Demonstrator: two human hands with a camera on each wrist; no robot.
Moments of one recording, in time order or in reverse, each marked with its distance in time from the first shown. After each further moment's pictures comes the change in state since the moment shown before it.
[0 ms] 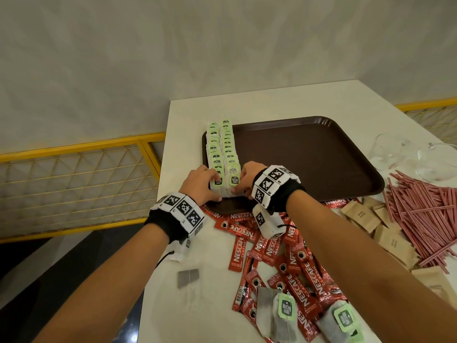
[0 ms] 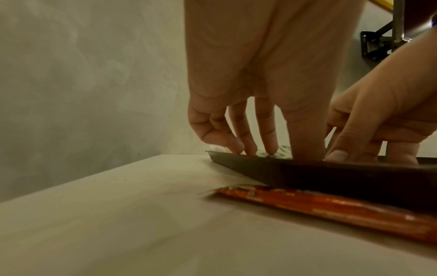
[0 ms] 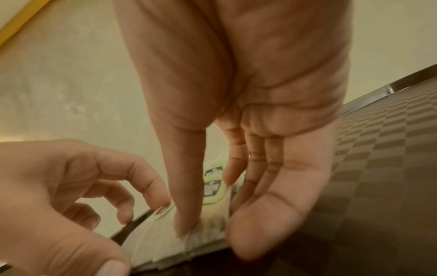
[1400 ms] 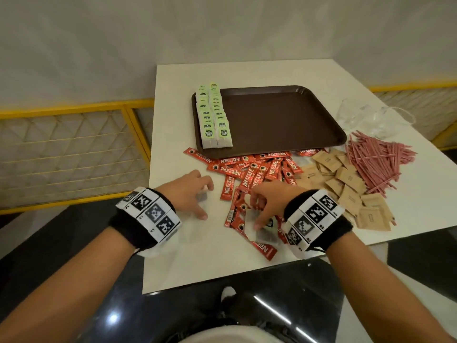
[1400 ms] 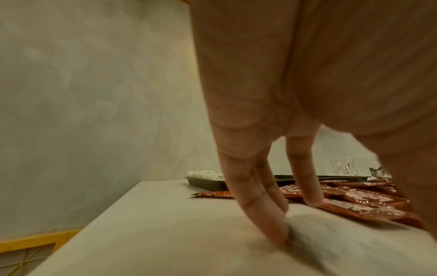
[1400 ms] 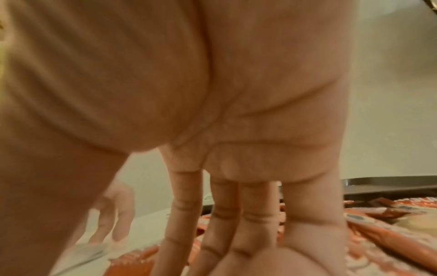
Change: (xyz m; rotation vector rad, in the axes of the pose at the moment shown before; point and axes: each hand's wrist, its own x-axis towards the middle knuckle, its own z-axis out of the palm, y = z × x) left_hand -0.143 0.003 0.013 0.069 -0.413 0.154; right_hand -0.183 0.040 0.067 -0.284 -0.222 0.023
